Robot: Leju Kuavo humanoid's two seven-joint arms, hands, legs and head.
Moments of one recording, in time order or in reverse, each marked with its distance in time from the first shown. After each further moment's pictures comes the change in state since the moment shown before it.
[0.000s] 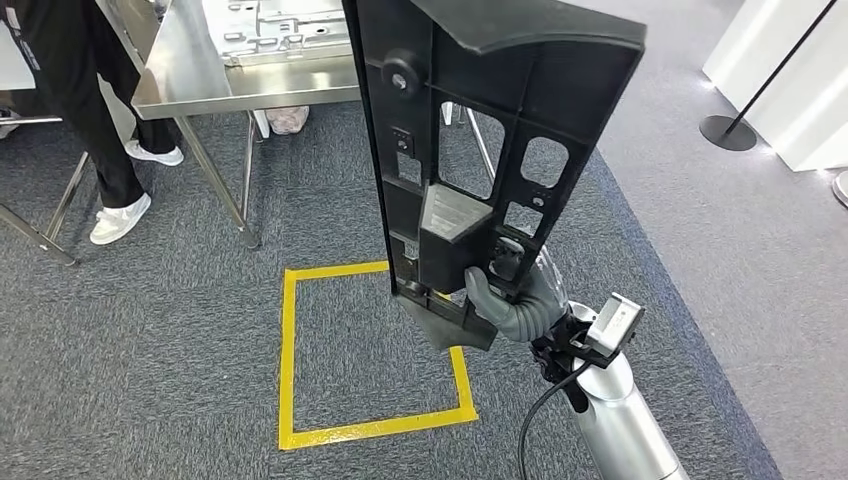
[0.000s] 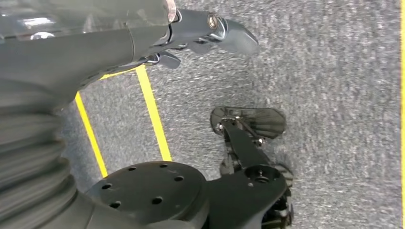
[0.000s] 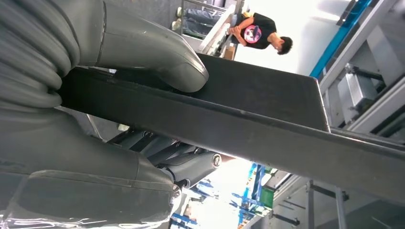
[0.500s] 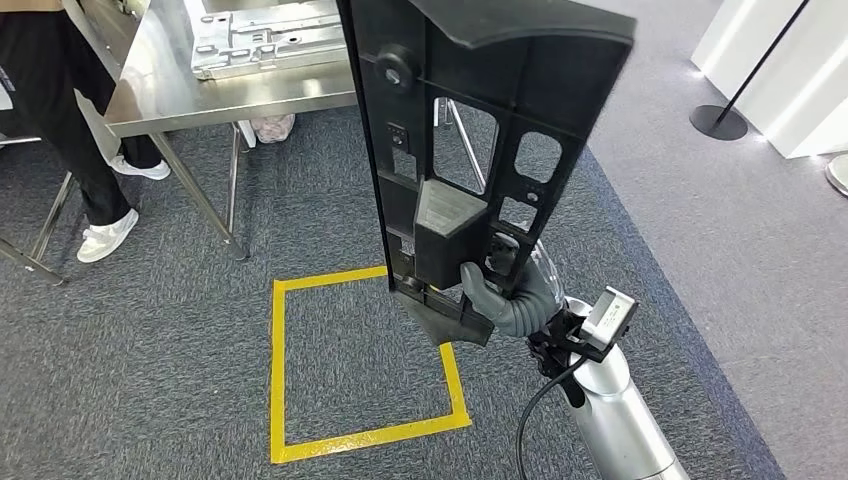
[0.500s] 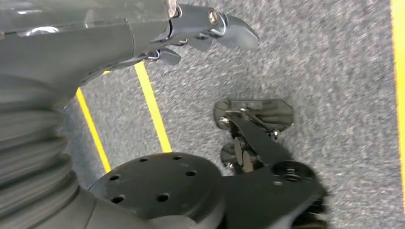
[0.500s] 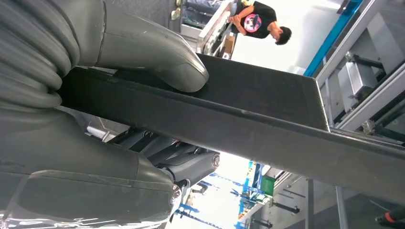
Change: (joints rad) left arm 0.001 0.003 -0.005 0.001 0.001 0.000 0.006; right arm -0.010 0.010 -0.002 0.008 0.008 0.002 0.003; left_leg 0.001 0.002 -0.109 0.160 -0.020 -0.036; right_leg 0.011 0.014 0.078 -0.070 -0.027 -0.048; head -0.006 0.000
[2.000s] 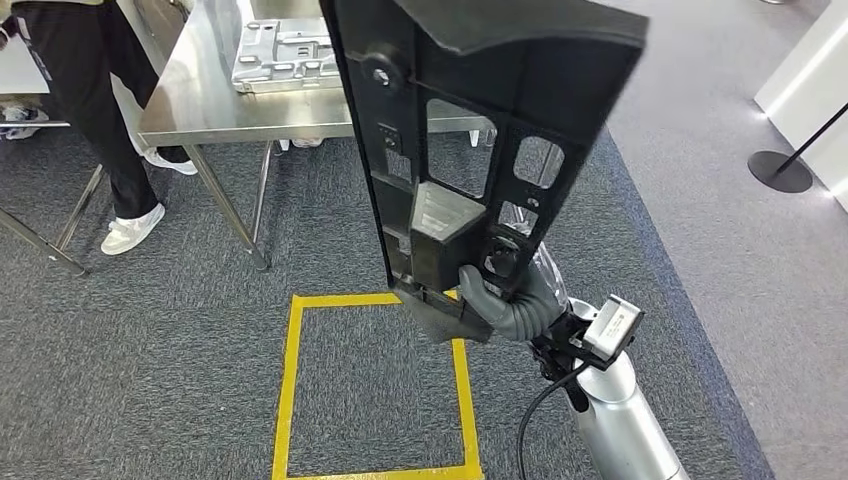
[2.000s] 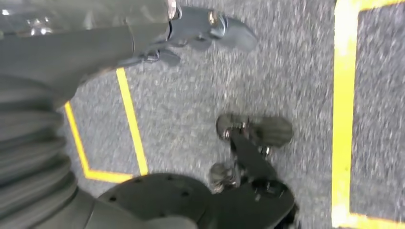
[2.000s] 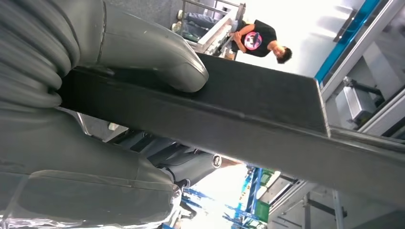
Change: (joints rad) left arm 0.005 0.007 0.000 0.004 0.001 -0.001 -0.014; right arm 0.007 0.004 0.002 -0.059 0.027 -0.002 0.032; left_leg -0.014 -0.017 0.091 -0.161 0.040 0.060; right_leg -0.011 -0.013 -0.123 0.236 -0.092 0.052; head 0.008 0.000
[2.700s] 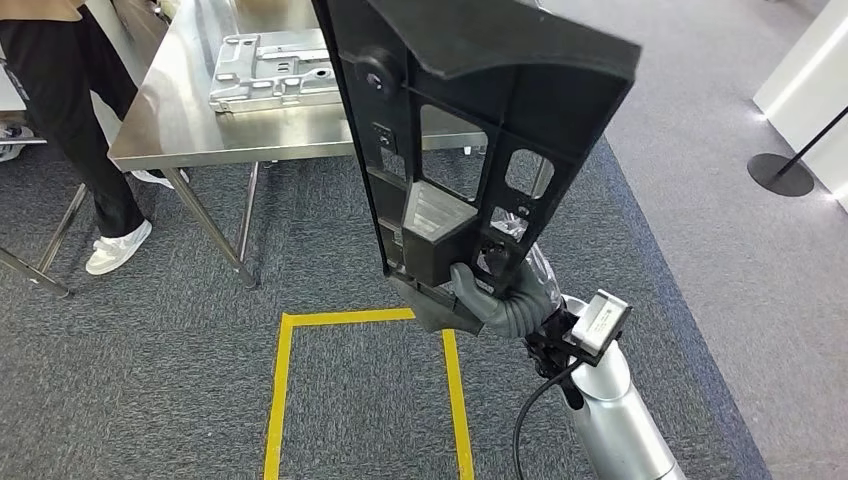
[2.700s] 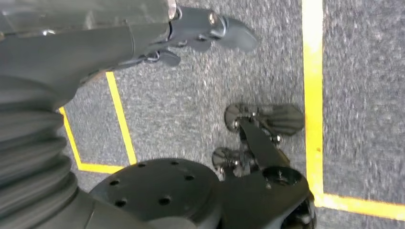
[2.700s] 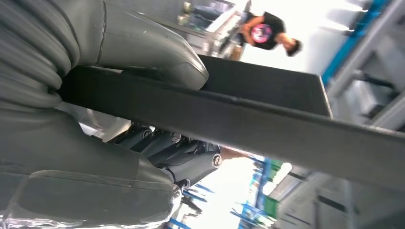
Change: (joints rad) left arm 0.003 -0.004 0.001 0.000 0.004 0.012 -0.002; right arm 0.005 0.006 -0.001 -0.007 0.019 -0.003 0.036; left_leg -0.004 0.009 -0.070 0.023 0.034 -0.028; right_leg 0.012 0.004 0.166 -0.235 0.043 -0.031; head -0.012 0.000
